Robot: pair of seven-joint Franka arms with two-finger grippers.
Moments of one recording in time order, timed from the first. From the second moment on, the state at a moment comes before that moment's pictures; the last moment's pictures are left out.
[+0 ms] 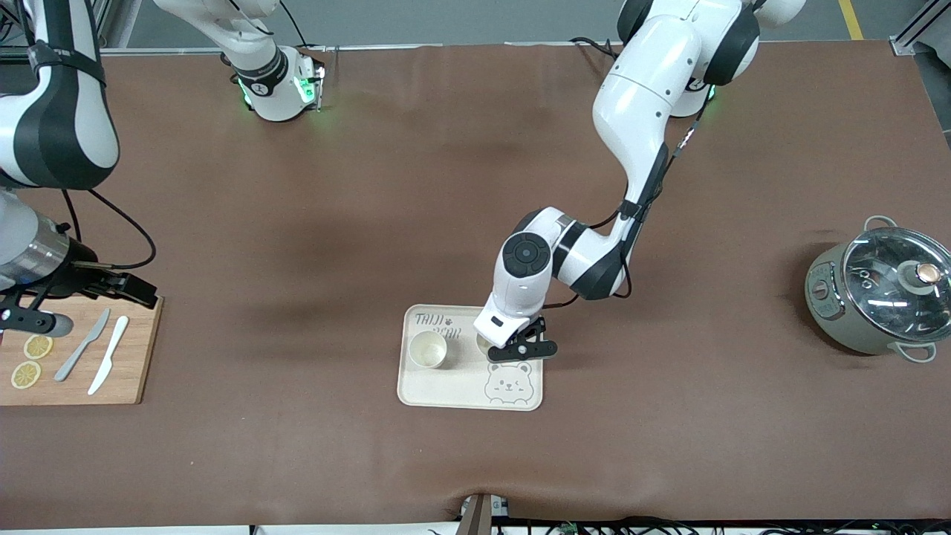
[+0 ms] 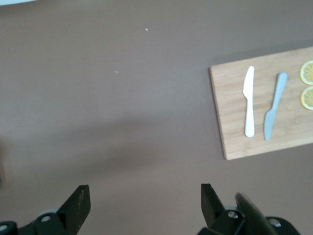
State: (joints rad) left arm -0.67 0.97 0.06 -1.15 0.03 2.27 -0.76; right arm -0.09 0.24 0.07 -1.58 -0.07 1.87 0.18
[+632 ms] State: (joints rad) left arm -0.66 0.81 0.05 -1.16 0.02 2.04 -0.70; right arm -0.09 0.21 0.08 -1.57 -0.07 1.80 0.18
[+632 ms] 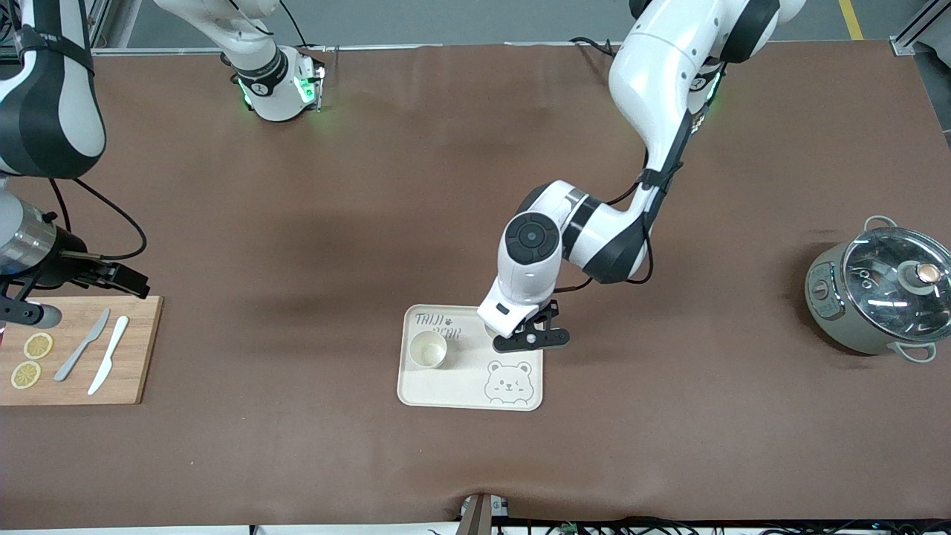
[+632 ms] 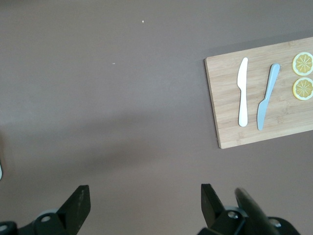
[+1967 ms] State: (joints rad) left arm -0.35 0.31 0.02 -2.04 0.00 2.49 -0.15; right arm 0.31 0.39 0.10 -1.56 -0.08 2.15 1.06
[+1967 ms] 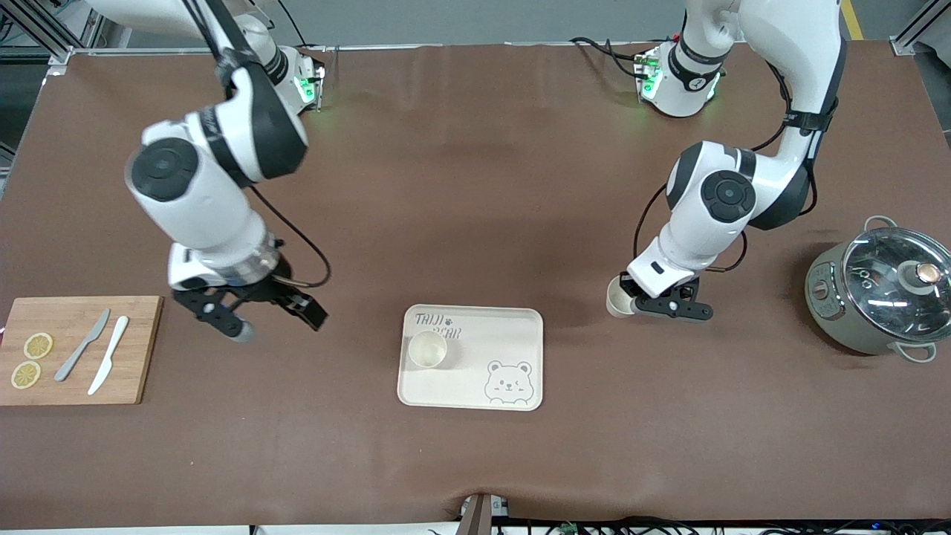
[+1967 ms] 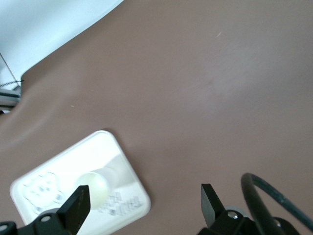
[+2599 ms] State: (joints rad) left arm -0.19 0.21 0.02 -2.25 -0.05 2.63 0.11; right arm 0.45 0.68 0.09 -1.48 -0.18 2.26 1.38
